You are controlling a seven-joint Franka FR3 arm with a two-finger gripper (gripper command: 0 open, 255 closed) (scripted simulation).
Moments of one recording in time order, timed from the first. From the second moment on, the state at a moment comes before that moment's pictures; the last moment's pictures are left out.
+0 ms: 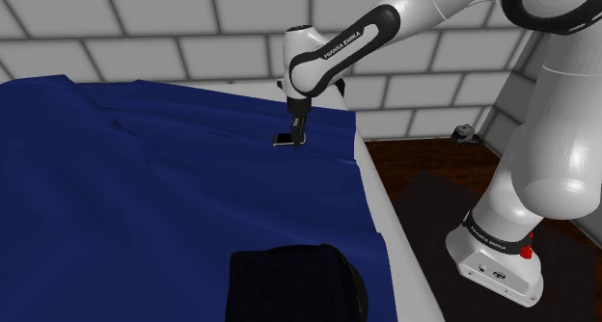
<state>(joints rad) 0.24 0.20 -0.01 -2.05 0.02 2.26 -0.38</state>
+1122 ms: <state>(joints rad) 0.24 0.10 -0.01 -1.94 0.02 2.05 -0.38</state>
